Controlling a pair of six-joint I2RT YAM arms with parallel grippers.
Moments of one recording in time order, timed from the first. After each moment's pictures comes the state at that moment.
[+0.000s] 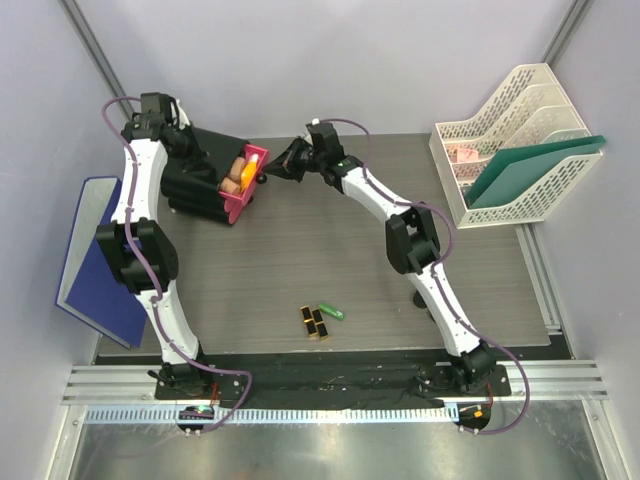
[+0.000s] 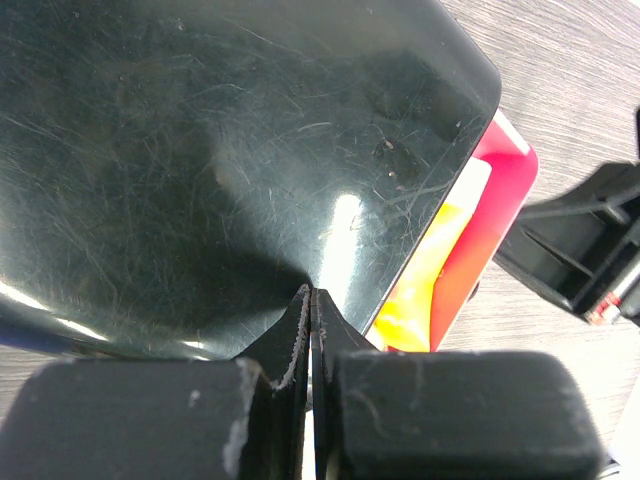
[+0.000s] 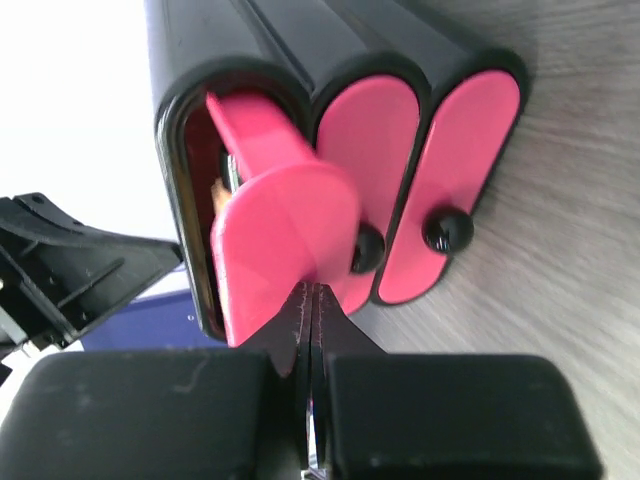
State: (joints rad) left arm 0.10 2.01 2.05 -0.96 0.29 -0.34; right arm 0.56 2.62 2.39 -0.14 -0.56 1.21
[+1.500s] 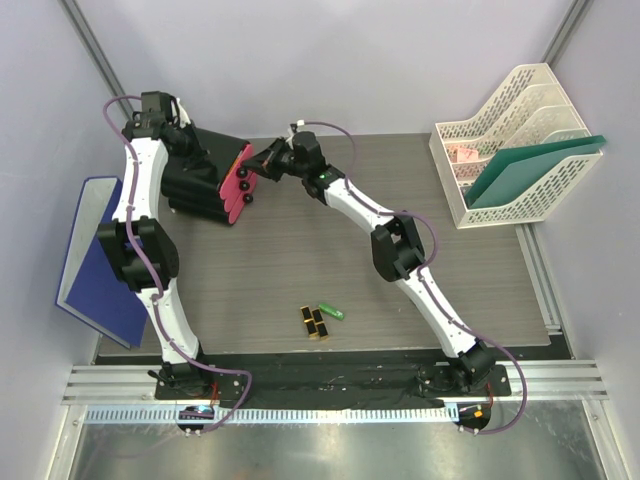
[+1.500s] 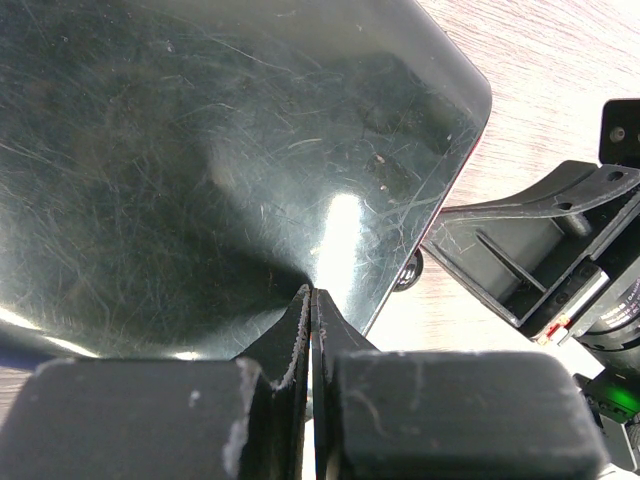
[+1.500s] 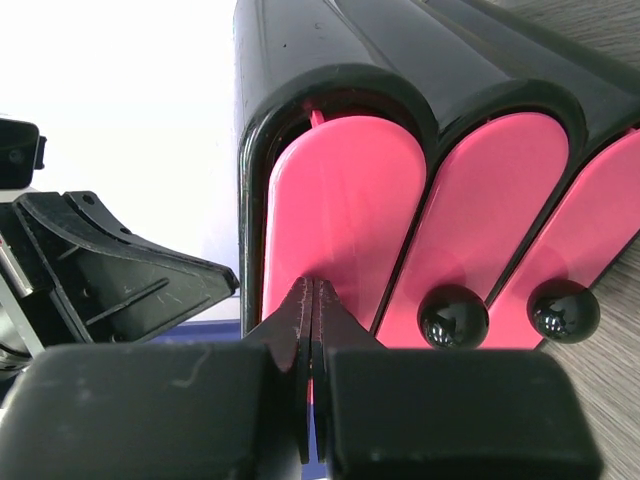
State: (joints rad) left arm 0.10 2.03 2.07 -0.96 0.30 -0.34; right arm 0.65 2.75 2.55 0.08 -0.43 1.32
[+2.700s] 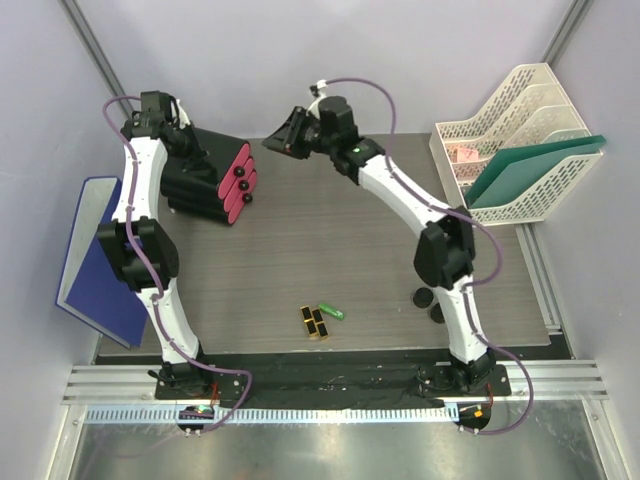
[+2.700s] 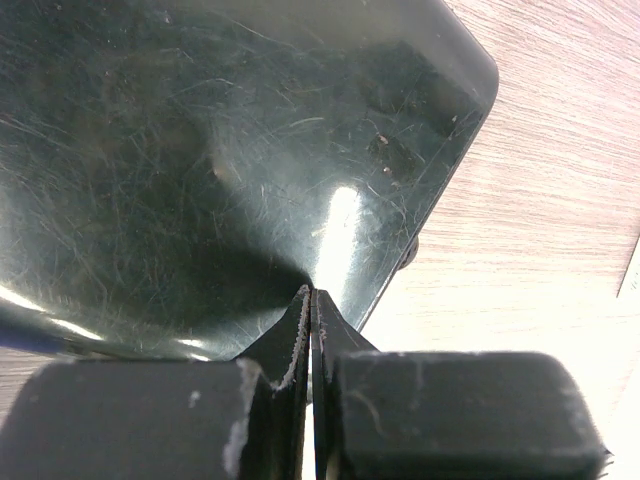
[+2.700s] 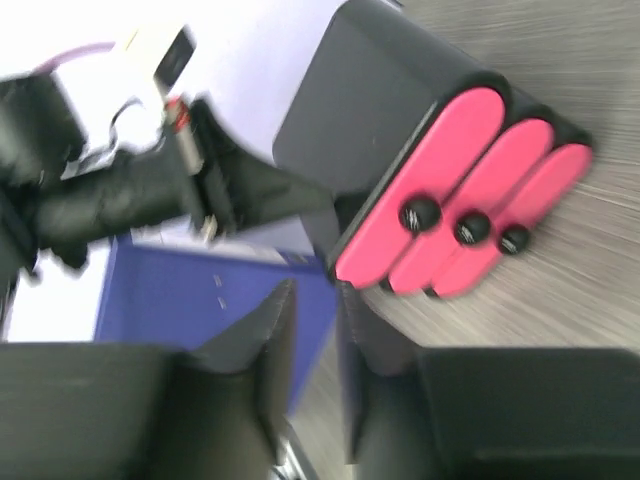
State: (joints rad) left arm 0.10 2.03 2.09 -1.00 0.30 -0.34; right arm 0.62 2.25 2.18 -0.12 -0.37 0.93
